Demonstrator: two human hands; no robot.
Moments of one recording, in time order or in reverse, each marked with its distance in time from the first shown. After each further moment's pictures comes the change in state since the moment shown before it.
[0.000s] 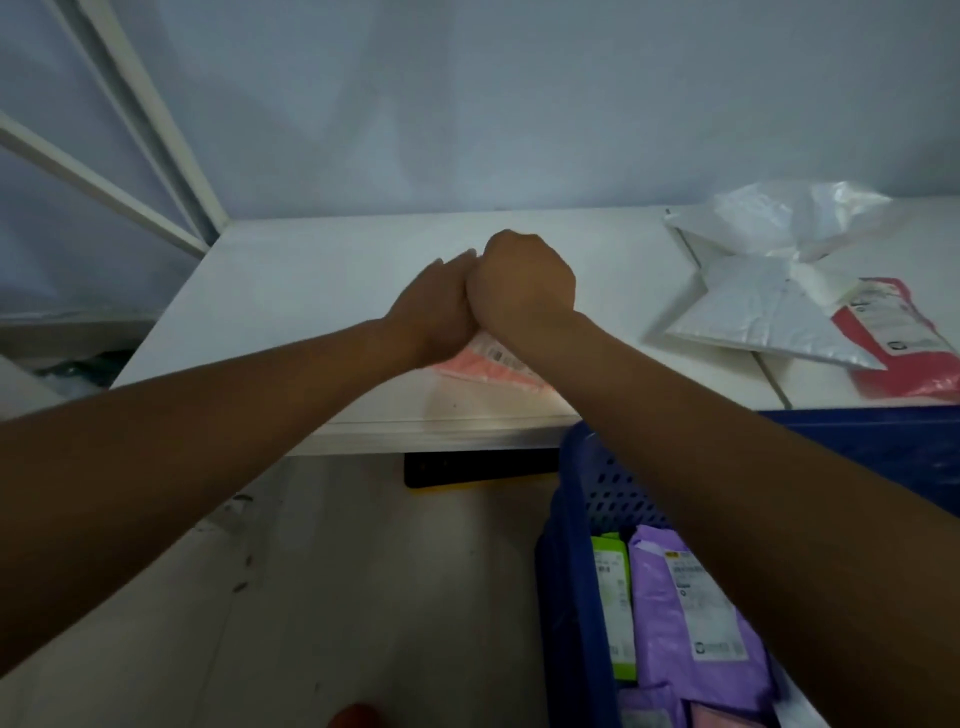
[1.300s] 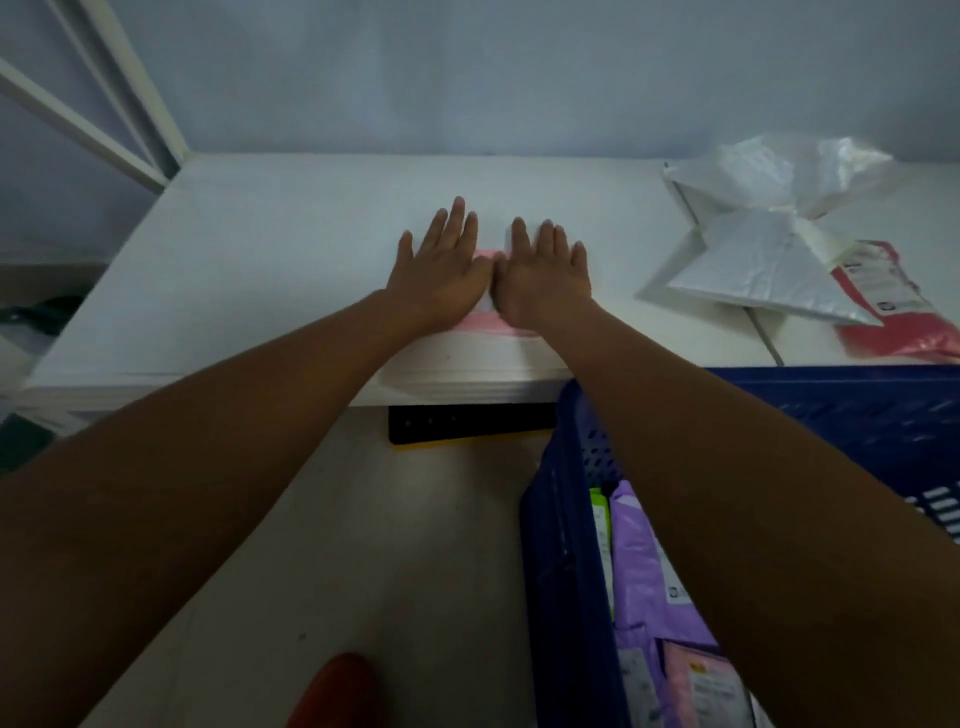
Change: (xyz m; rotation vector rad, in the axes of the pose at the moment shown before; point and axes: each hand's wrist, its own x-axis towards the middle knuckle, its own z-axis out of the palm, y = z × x) left_hand 0.022 -0.033 0.049 0.300 -0.084 -0.128; right_hand 0.026 0.075 0.092 -0.245 -0.177 -0.065
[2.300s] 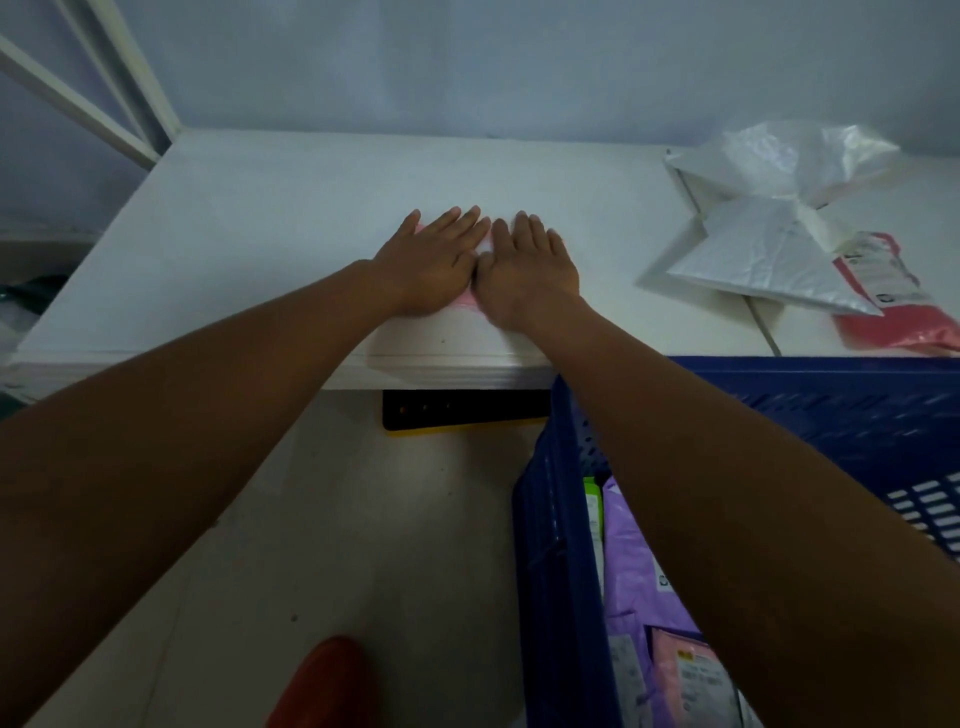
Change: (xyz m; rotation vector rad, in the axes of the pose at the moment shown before) left_hand -0.002 -0.016 -0.004 0.172 -0.086 0.207; right_hand -0.014 -0.010 -0.001 -0.005 -0.017 -0.073
